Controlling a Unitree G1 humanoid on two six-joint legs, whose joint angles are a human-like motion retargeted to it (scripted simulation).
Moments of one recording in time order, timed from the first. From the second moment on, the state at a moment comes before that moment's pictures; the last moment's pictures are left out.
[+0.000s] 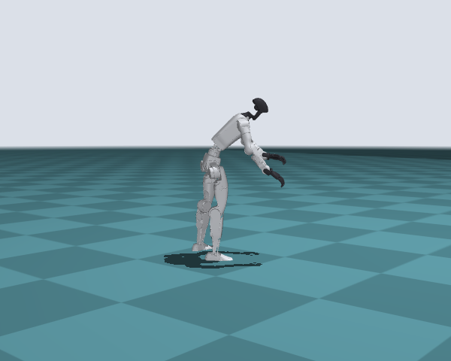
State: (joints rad) left arm -1.00 0.76 -0.64 0.59 0.20 -0.20 0.58; right arm -0.98 -0.55 0.65 0.84 -0.34 0.09 -0.39; waist -0.24 0.01 0.52; left_leg -0.20 0.04 0.53 0.04 -0.02 -0.19; right_leg -0.32 -0.12 -0.25 0.05 0.07 0.26
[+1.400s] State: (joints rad) left arm -0.77 0.48 -0.68 1.04 0.16 -0.11 0.49; right arm -0.98 -0.54 0.89 1.07 -0.78 0.11 -0.48; waist -0.04 -0.07 0.52; left_leg -0.20 0.01 0.62 -0.09 -0.02 -0.23; right_leg -0.35 -0.15 -0.20 0.18 0.12 0.25
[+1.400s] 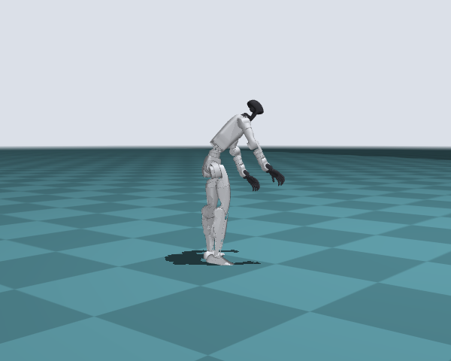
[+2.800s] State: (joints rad) left arm -1.26 0.64 -1.29 0.67 0.44 -0.31 0.39; right arm -1.05 -0.37 0.94 0.99 -0.49 0.06 -0.38; waist -0.24 -0.09 0.52; left_leg -0.27 0.10 0.52 -0.06 0.09 -0.23; right_leg -0.37 -0.09 -0.32 0.04 0.12 0.26
